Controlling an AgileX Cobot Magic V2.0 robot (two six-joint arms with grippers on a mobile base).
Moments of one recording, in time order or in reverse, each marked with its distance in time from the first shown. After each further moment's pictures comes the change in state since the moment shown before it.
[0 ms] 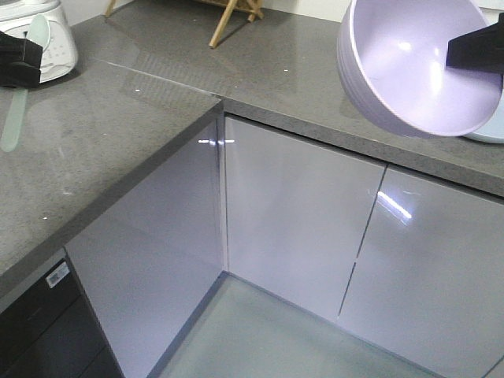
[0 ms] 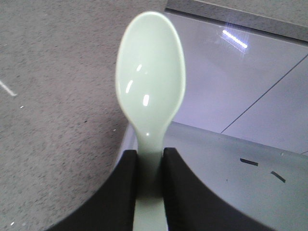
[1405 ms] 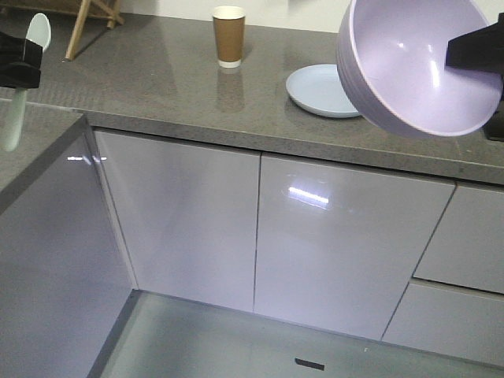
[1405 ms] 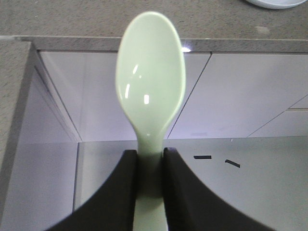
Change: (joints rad) left arm 0.000 0.000 0.000 0.000 0.000 0.000; right arm 0.000 0.000 0.000 0.000 0.000 0.000
